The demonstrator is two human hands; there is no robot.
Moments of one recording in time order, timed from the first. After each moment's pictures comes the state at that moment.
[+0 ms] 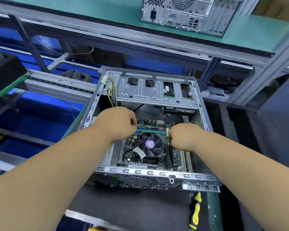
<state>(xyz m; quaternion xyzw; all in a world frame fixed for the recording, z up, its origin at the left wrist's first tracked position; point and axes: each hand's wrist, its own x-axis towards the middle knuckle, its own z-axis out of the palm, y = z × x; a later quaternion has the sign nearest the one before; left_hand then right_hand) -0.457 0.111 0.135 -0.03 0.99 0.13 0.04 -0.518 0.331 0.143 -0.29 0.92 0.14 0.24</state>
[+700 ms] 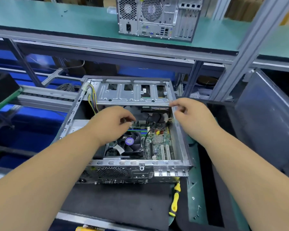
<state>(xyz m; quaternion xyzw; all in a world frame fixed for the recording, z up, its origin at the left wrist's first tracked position) -0.435 0.165 0.167 0.04 0.97 0.24 -0.05 -0.494 0.424 0.196 -0.18 0.92 -0.36 -0.01</state>
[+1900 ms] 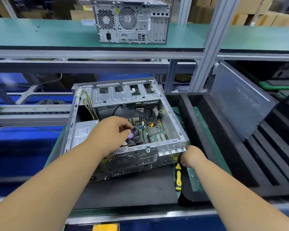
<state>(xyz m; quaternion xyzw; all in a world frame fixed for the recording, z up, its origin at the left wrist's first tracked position) -0.377 0.171 0.175 0.03 0.95 0.31 -0.02 -0.410 0.455 0.060 0.03 0.95 -0.11 0.29</state>
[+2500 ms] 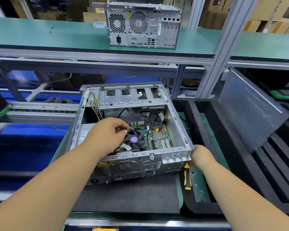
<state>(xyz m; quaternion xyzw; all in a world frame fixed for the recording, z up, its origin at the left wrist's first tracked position) -0.383 0.152 0.169 -0.02 0.94 0.34 -0.06 -0.436 0.472 0.064 0.13 0.94 -0.25 0.17</state>
